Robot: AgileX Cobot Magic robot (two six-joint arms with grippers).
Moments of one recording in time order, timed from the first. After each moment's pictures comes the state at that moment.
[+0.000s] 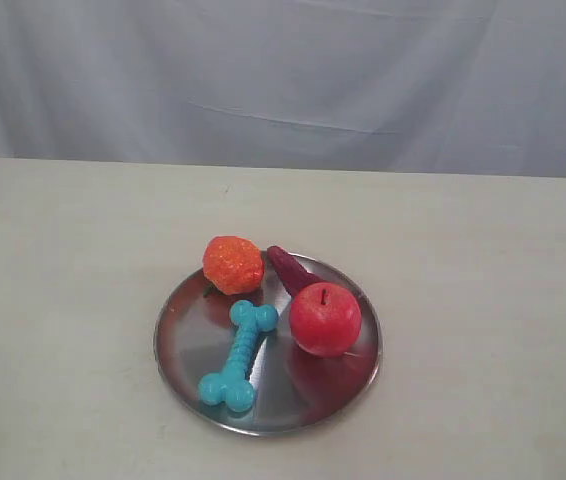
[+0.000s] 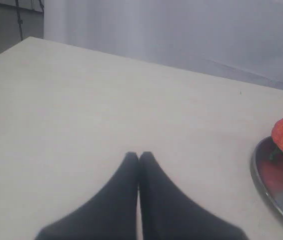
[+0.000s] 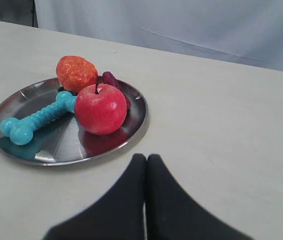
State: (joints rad) left arm 0.07 0.00 0.00 -0.01 0.35 -0.17; right arm -0.03 0.01 0.00 -0.02 0.35 0.04
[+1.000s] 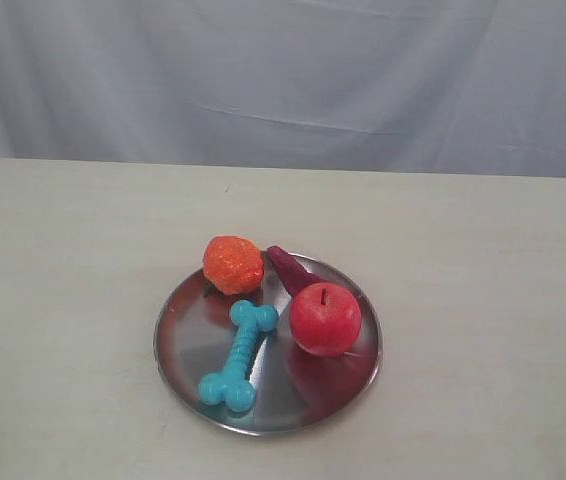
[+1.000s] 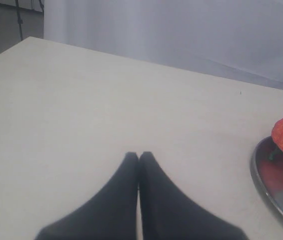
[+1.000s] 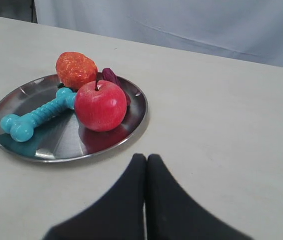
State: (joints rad) left arm 0.07 0.00 0.00 -0.01 0.35 -0.17; right arm -0.03 0.01 -0.02 -0.02 0.39 0.04
